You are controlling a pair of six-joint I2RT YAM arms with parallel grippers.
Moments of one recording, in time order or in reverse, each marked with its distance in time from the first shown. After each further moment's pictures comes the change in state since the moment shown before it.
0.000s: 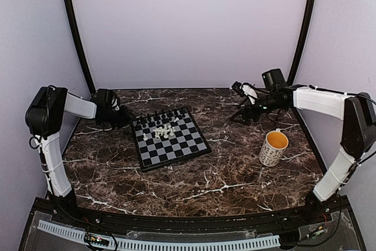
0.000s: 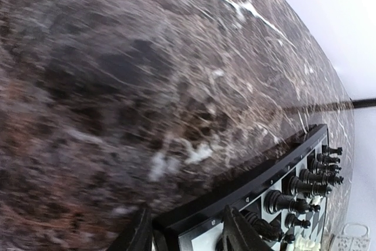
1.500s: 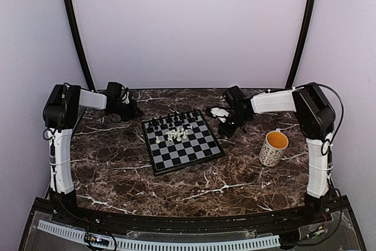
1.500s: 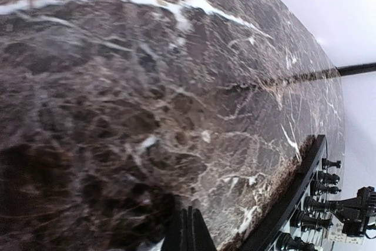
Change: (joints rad) left arm -0.015 0.248 0.361 -0.155 0.161 0.128; right arm 0.198 0.472 0.286 -0.082 0.400 0.060
